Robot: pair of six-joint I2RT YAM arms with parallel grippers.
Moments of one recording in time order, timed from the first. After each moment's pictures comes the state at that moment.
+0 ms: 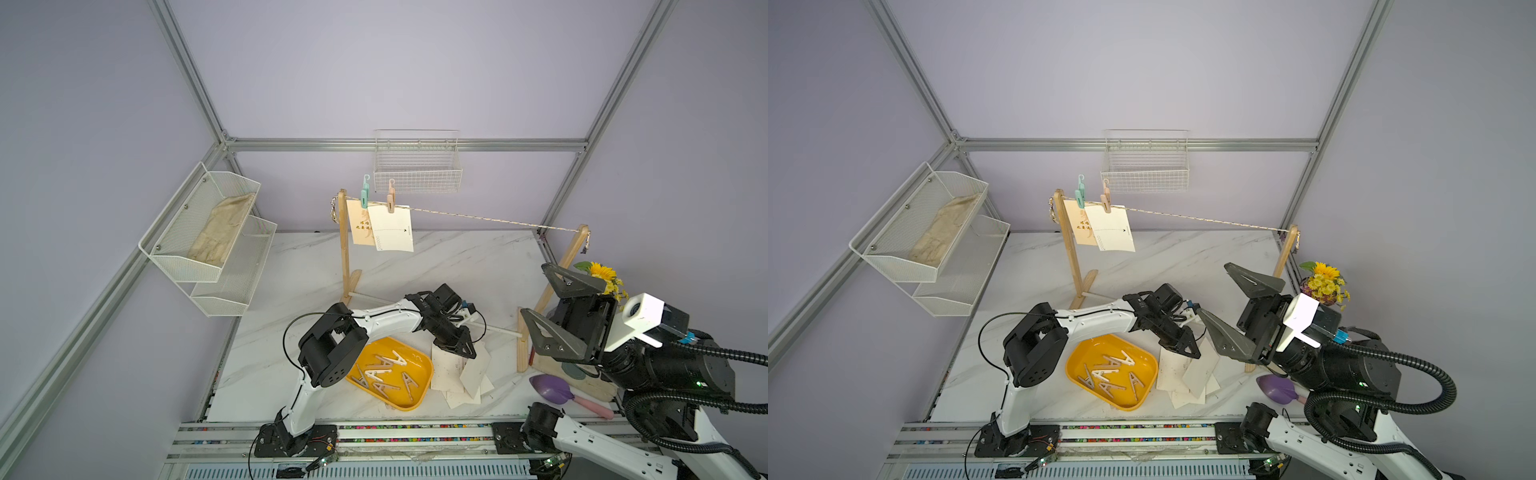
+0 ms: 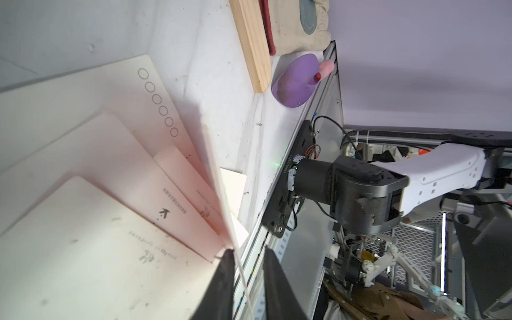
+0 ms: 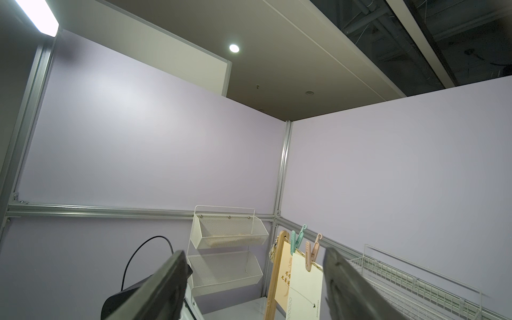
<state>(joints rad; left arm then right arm) -0.93 2.06 1.53 -0.49 0.76 -0.50 0.90 0.56 1.10 0.03 -0.13 -0.12</state>
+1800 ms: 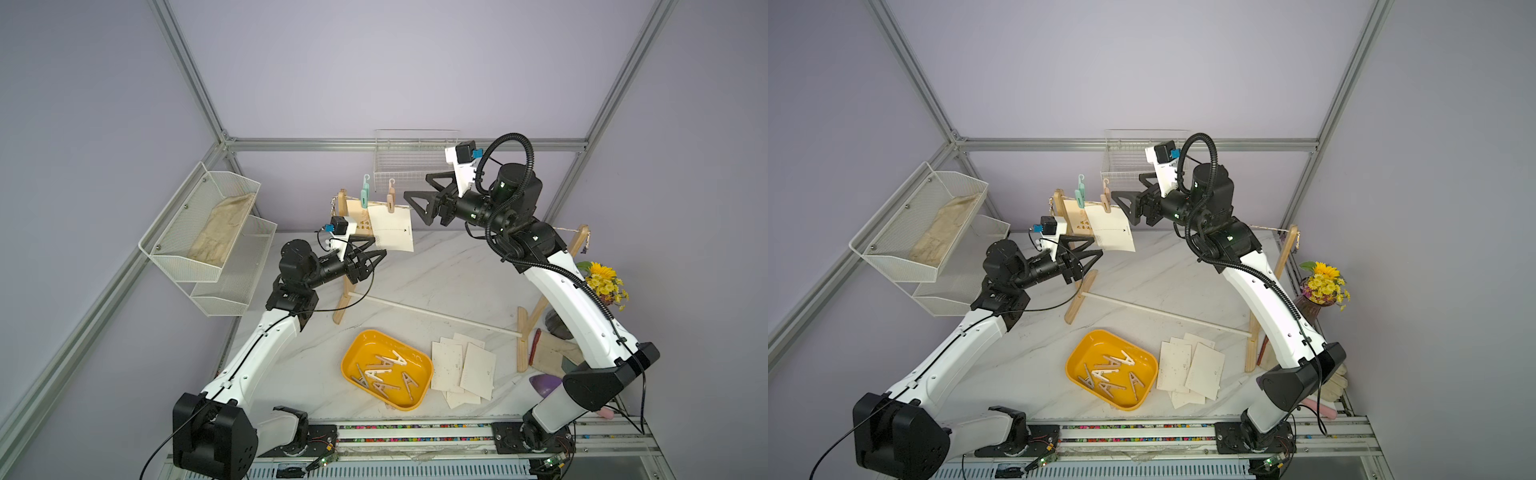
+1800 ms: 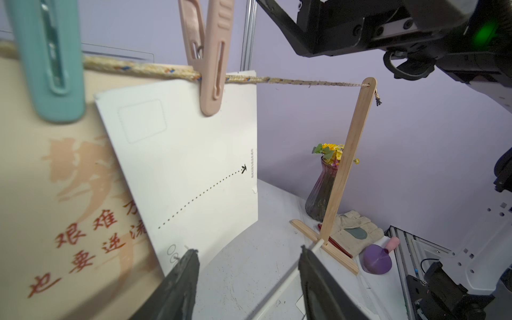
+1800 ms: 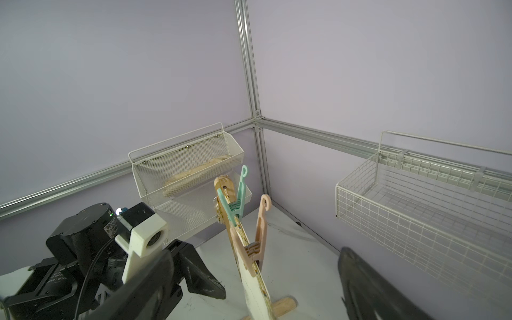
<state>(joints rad) -0.23 1.24 1.03 0.28 0.78 -0.18 0.50 1.62 1.96 -0.30 -0.47 0.15</state>
